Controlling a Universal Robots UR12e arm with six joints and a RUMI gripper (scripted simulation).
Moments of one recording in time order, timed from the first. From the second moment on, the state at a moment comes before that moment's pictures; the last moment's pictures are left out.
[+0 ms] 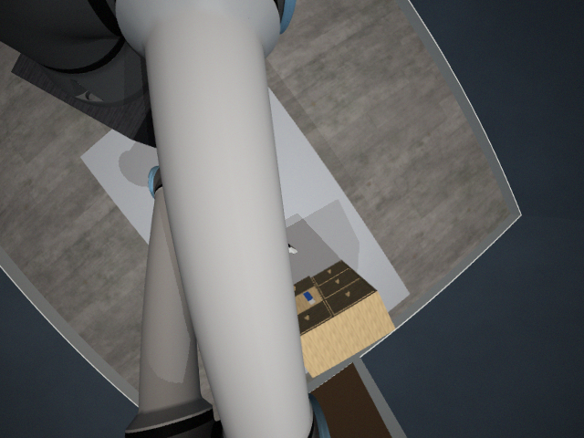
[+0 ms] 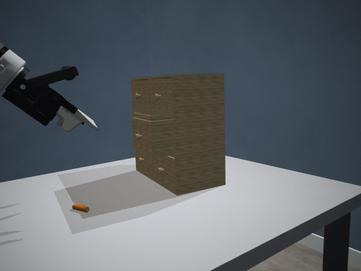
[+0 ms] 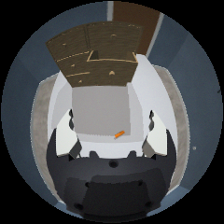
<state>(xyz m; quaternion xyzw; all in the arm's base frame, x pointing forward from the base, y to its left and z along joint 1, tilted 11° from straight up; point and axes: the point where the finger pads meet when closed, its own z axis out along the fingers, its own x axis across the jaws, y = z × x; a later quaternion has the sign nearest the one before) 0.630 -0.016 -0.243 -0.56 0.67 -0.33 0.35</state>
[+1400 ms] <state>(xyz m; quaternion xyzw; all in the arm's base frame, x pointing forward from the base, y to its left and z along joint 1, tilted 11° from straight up) 0.654 -0.019 -0.256 -0.52 0.64 -0.40 0.40</state>
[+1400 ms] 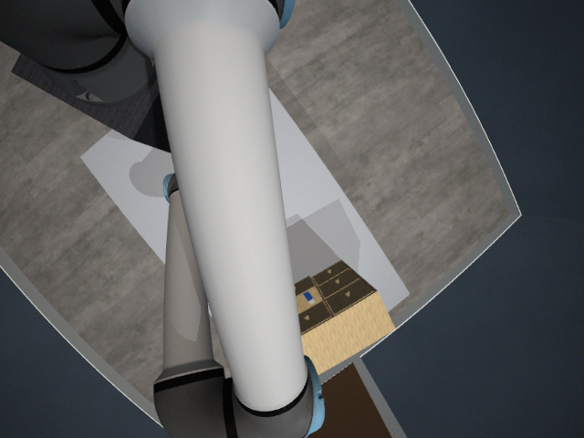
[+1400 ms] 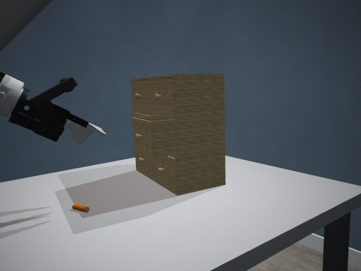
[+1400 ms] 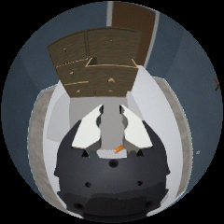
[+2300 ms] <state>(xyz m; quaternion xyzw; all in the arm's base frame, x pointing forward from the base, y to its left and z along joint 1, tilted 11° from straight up) 0.657 -0.019 -0.257 -0.52 0.64 -0.40 0.40</state>
